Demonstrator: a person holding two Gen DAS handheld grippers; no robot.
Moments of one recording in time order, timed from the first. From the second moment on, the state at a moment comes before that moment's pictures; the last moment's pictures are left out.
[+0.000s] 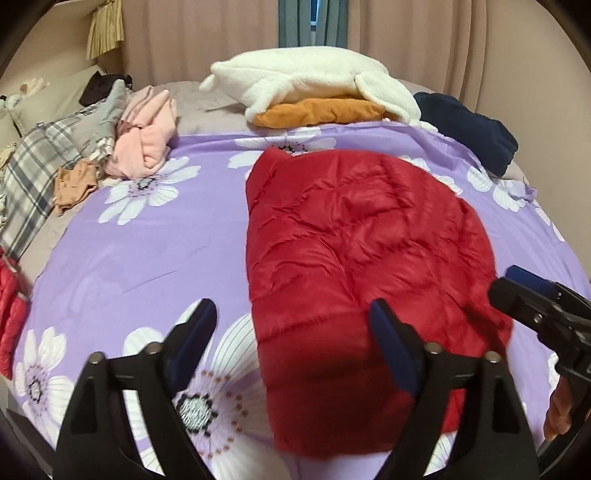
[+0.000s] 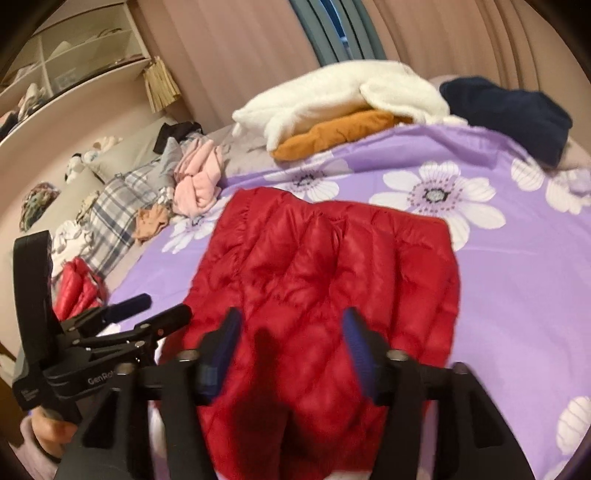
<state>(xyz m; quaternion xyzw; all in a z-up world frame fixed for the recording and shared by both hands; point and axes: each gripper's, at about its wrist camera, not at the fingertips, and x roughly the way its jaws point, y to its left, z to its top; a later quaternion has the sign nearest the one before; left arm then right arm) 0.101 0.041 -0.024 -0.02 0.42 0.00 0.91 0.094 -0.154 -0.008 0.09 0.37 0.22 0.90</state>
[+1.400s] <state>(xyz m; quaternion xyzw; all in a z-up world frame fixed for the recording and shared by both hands) -0.009 0.023 0.037 -0.02 0.43 0.02 0.90 0.001 -0.151 0.042 0.03 0.36 0.15 0.92</state>
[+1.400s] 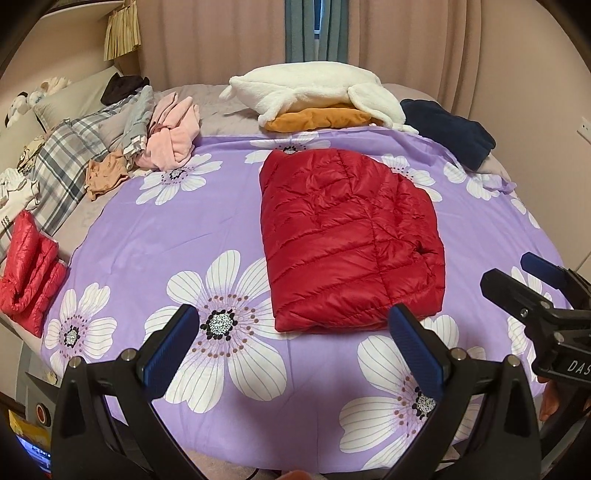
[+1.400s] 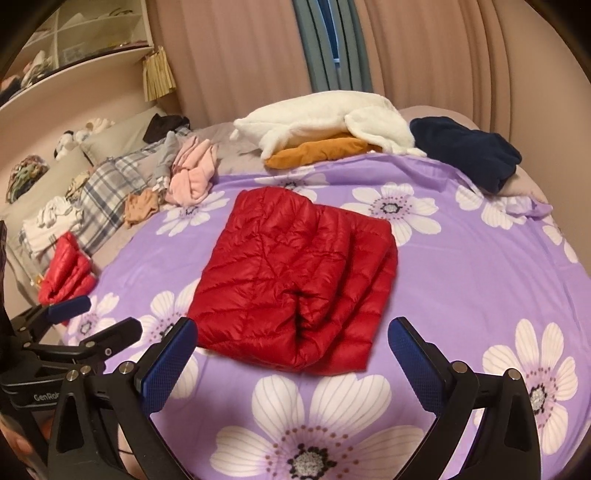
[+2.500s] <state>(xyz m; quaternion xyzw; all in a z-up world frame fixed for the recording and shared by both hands) -0.007 0.022 0.042 -0.02 0.42 0.02 0.91 0.002 -0.152 0.046 0.03 0.36 0.15 0.92</state>
